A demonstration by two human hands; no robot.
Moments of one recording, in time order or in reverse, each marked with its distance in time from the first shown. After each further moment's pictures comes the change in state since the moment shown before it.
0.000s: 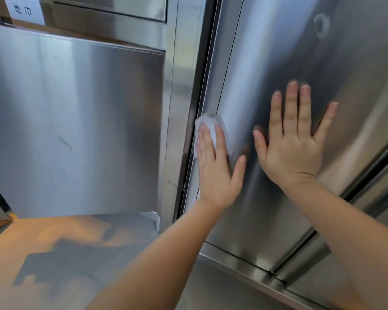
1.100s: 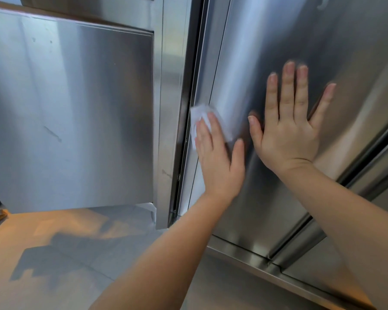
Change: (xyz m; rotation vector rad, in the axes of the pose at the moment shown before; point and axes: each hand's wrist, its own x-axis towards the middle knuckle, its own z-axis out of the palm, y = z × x) left_hand -0.004 0.024 0.007 -0.179 0.020 -0.235; right_hand 0.001 -0.001 -0.002 -0.014 -0.011 0.009
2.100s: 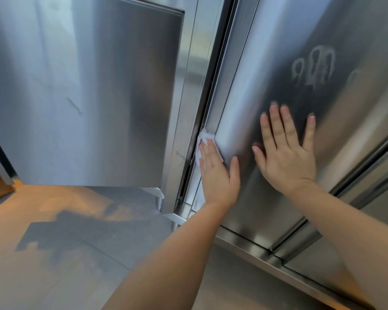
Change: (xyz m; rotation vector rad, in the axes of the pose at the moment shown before) left_hand -0.054 -0.070 0.004 0.080 0.016 -0.162; right_hand -0.071 -0.013 0.011 0.002 -0.134 -0.248
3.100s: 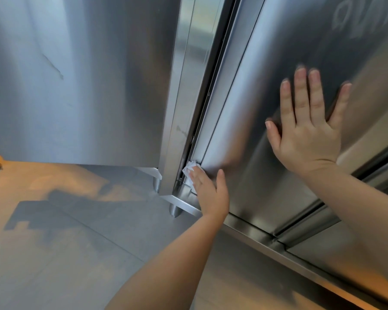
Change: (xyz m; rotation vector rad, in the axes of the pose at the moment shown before) left_hand -0.057 -0.063 0.014 -0.147 -0.019 -0.497; right_hand -0.002 0.001 0.007 -0.008 0.082 0.026
